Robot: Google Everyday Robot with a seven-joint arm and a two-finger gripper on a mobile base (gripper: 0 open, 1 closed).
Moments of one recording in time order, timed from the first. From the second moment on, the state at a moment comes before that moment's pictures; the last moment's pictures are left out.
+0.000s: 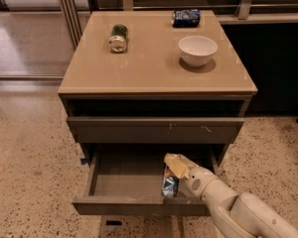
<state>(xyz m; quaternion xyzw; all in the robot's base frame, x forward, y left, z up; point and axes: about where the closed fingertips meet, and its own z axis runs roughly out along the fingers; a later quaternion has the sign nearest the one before) 0.515 -0.094 0.621 0.04 0.77 0.40 0.50</state>
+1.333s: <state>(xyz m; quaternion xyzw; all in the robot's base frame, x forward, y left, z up) 0.570 -0.159 0.506 0.20 0.81 0.30 0.46</state>
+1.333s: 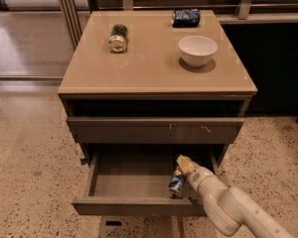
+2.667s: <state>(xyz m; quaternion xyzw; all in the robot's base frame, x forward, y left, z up) 0.597 -0.206 0.439 0.26 0.84 0.23 0.42</state>
